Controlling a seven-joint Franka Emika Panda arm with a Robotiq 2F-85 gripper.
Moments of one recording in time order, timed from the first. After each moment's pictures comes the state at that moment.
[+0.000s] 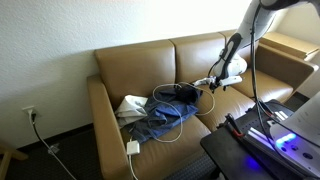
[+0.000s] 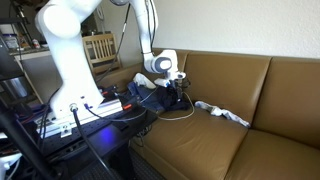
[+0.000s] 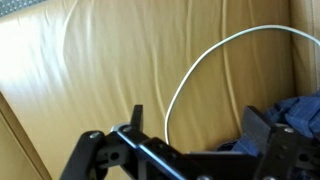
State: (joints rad) arm -0.02 0.91 -0.21 -2.18 0.00 3.01 0.09
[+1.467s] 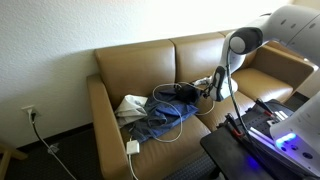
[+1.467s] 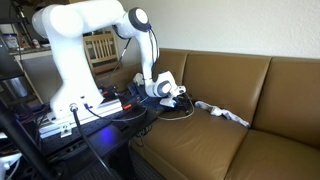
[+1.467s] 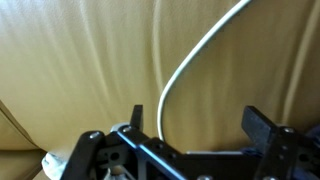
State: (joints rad) arm 0.10 1.39 -0.31 -1.85 0.04 3.42 0.10
